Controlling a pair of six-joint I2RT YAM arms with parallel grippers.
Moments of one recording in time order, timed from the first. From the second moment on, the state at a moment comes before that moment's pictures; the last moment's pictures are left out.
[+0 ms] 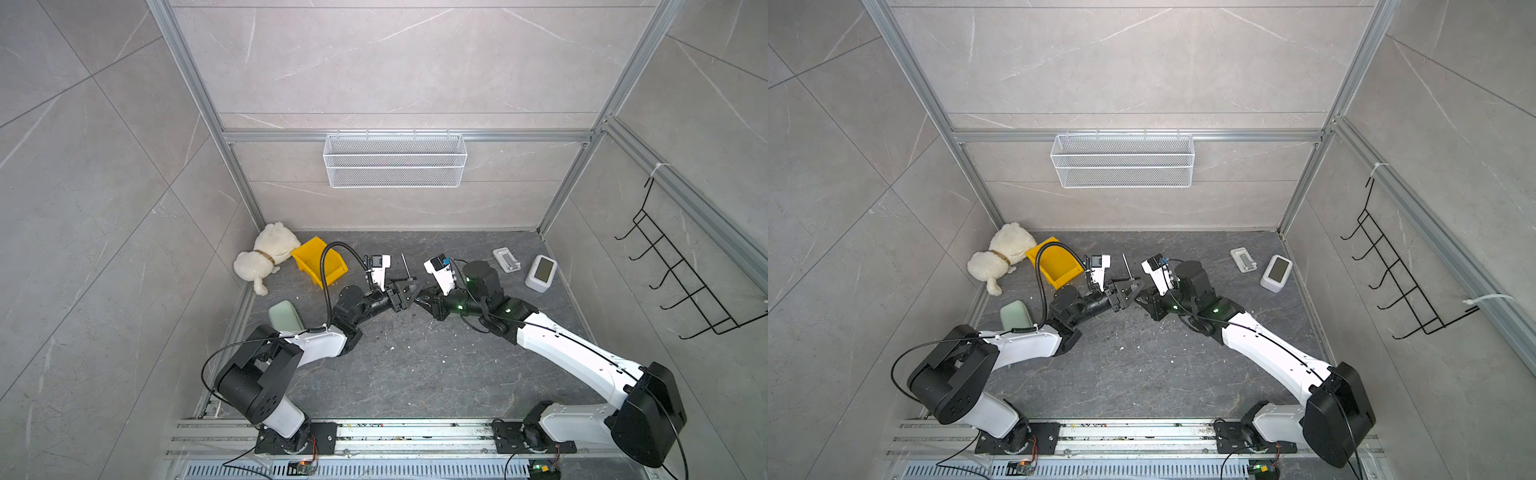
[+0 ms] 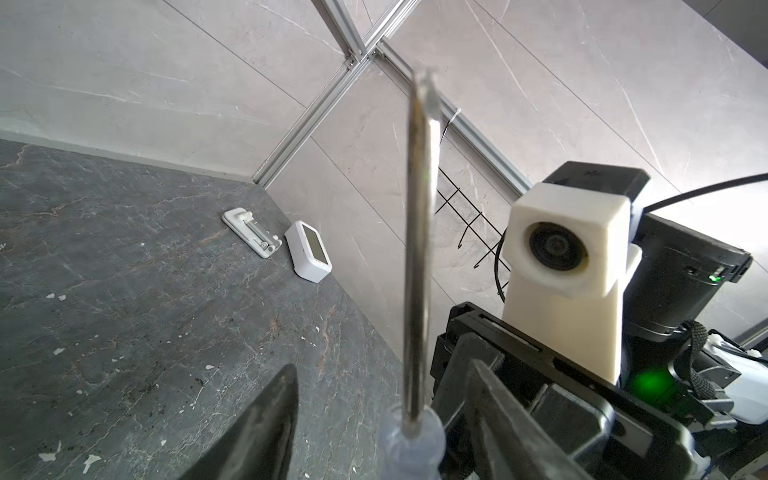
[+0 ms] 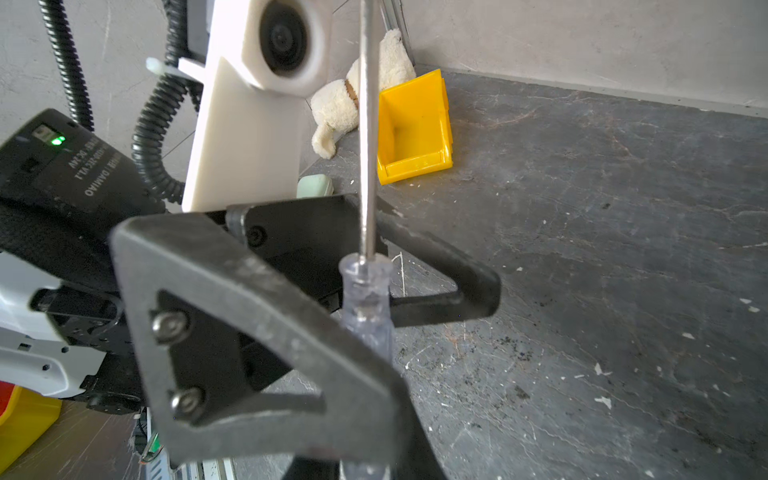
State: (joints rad) left arm -0.64 1.56 0.66 1.09 0.51 -0.84; right arm 0.63 1.31 0.98 -0.14 -0.43 0.21
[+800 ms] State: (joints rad) left arm -0.64 1.49 0.65 0.98 0.44 -0.83; right arm 0.63 1.31 0.98 -0.14 -0.39 0.18
